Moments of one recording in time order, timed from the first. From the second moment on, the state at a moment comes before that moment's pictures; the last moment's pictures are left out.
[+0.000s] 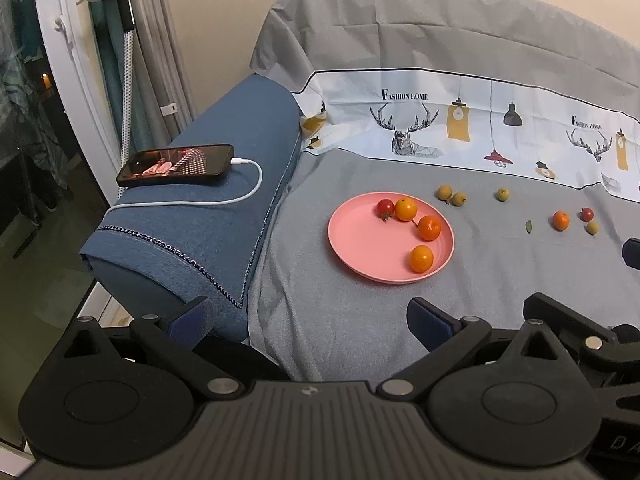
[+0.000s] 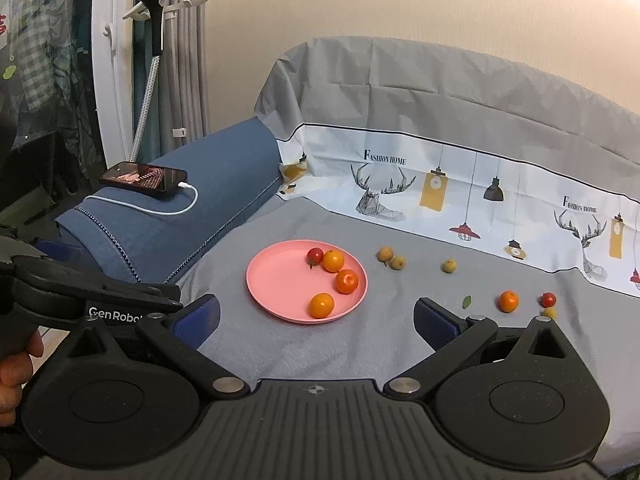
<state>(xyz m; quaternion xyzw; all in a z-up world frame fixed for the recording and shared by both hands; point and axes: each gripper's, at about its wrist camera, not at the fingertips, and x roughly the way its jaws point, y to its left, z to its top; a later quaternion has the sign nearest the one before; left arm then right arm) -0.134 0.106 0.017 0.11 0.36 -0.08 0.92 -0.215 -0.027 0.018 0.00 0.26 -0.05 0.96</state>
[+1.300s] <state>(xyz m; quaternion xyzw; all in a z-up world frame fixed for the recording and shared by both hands) -0.117 0.099 0.000 0.13 0.38 -0.08 0.91 -0.194 -0.030 0.007 0.00 0.30 -0.05 0.95</state>
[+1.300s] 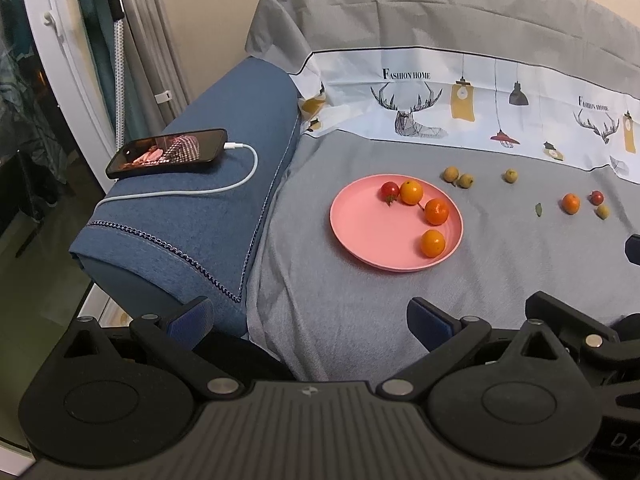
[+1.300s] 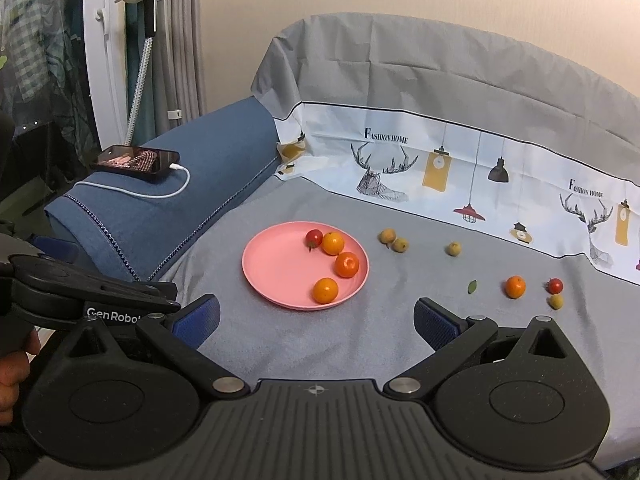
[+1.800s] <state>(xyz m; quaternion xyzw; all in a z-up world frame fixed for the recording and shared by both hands) -0.090 0.078 -0.019 0.15 0.42 -0.09 0.89 -0.173 -0.061 -0.018 0.05 0.32 -0.07 0.94</state>
